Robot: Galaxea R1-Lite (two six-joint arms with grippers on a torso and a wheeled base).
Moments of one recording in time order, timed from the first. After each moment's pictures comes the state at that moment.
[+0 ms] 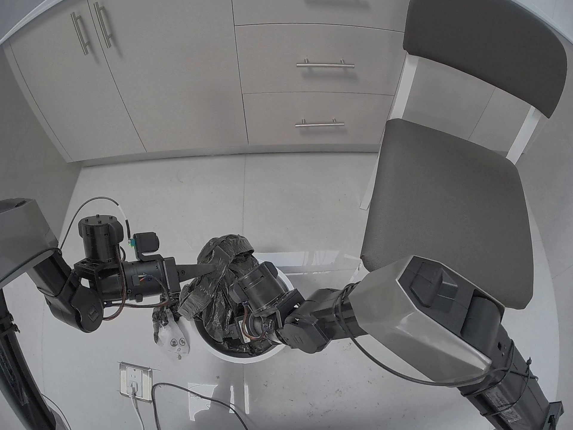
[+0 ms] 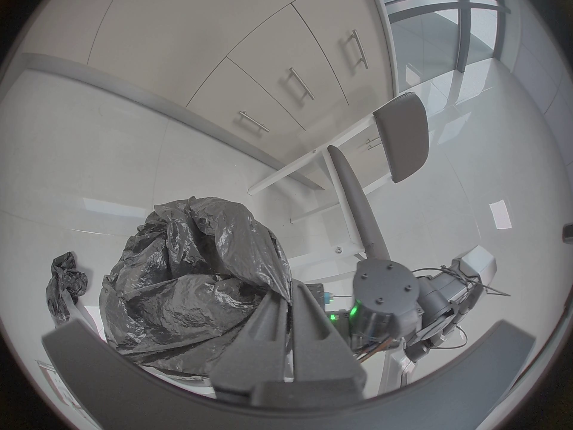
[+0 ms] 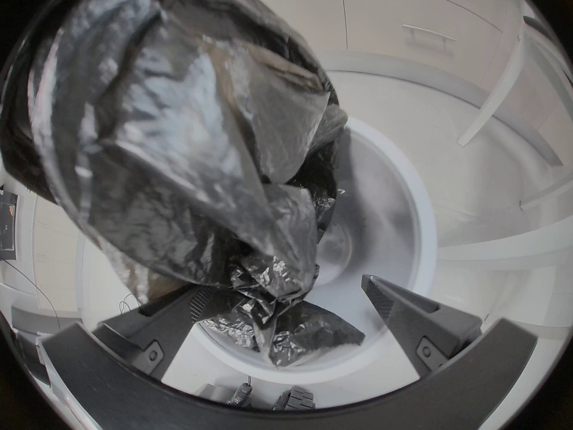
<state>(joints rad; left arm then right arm) -0.14 2.04 -0.61 -1.07 -0.85 -0.41 0.87 2.63 -1.76 -0.06 -0.23 0.35</state>
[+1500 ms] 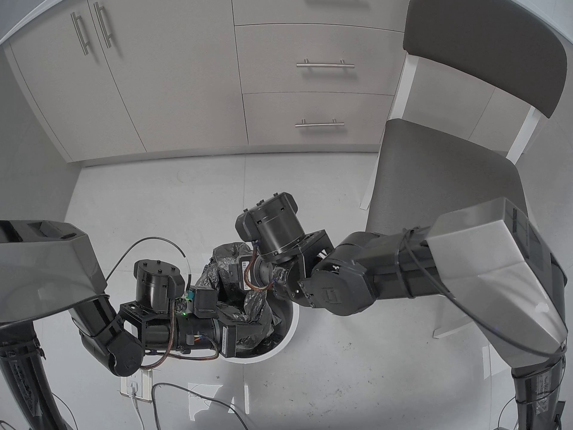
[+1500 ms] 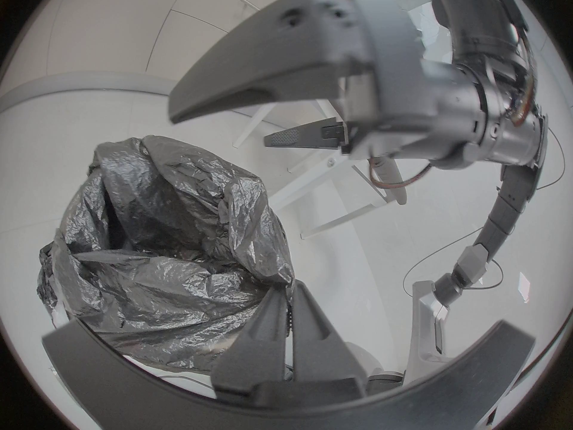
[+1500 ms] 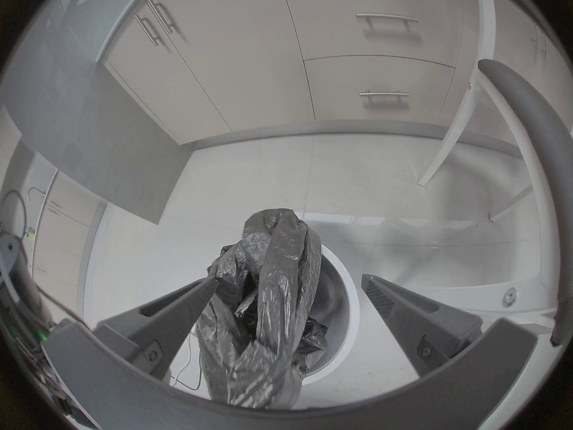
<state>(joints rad) -0.43 2.12 -0.49 -1.07 -0.60 -0.19 0.87 2.36 -1.71 -0.03 -0.37 0.42</state>
